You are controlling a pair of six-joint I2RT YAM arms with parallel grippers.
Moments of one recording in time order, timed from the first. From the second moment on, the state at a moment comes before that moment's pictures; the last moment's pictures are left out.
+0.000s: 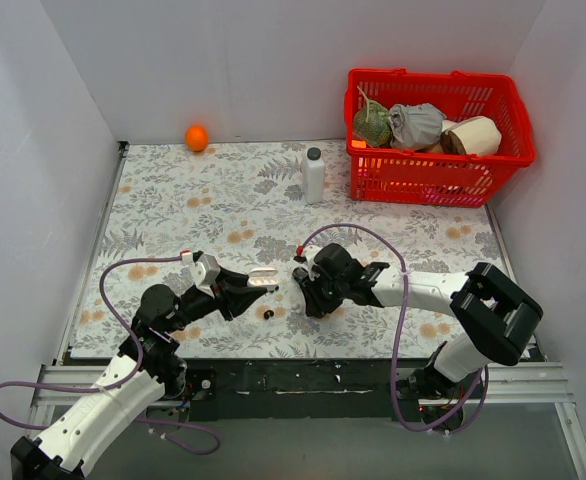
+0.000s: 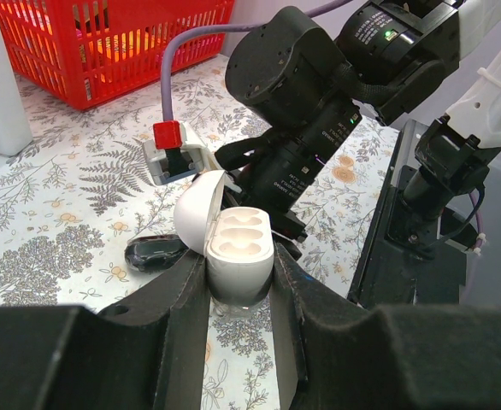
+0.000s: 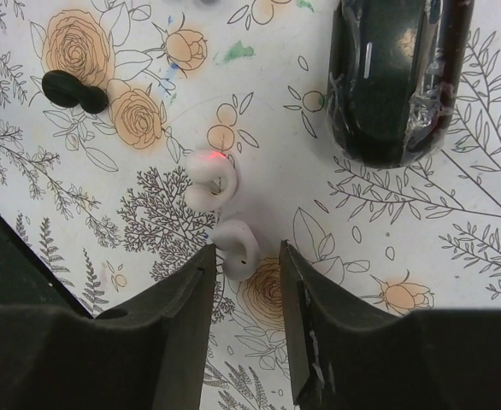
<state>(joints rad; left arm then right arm) -0.57 0.38 0.24 0.25 0.51 -0.25 0.92 1.52 0.73 -0.15 -0.20 0.25</state>
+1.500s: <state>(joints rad) -0.57 0.39 0.24 0.25 0.52 -0.26 0.87 1.42 0.64 -0.13 -0.17 0.31</state>
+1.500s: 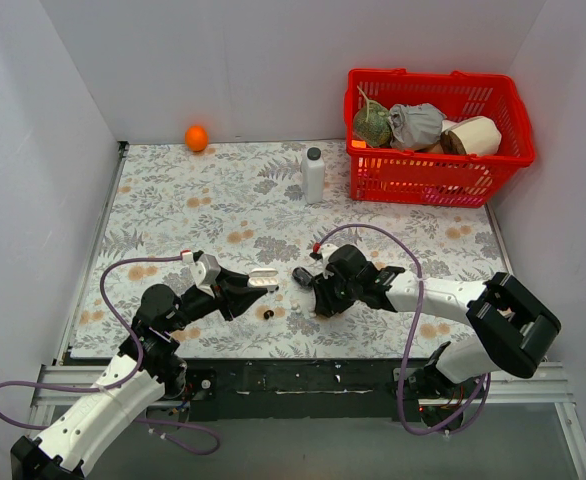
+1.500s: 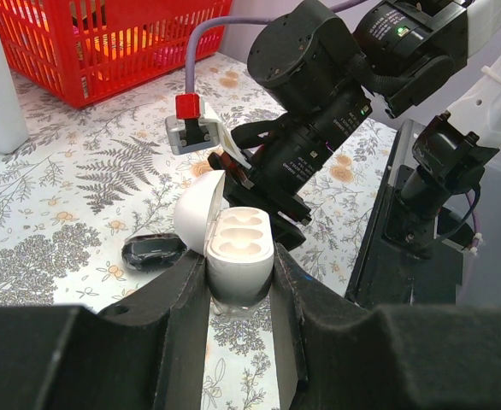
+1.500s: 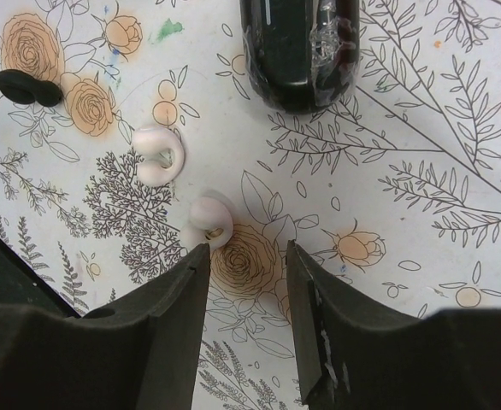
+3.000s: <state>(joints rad) -0.57 0.39 0.25 0.25 0.52 -0.26 0.95 1.29 0.77 -0.31 -0.09 0.26</state>
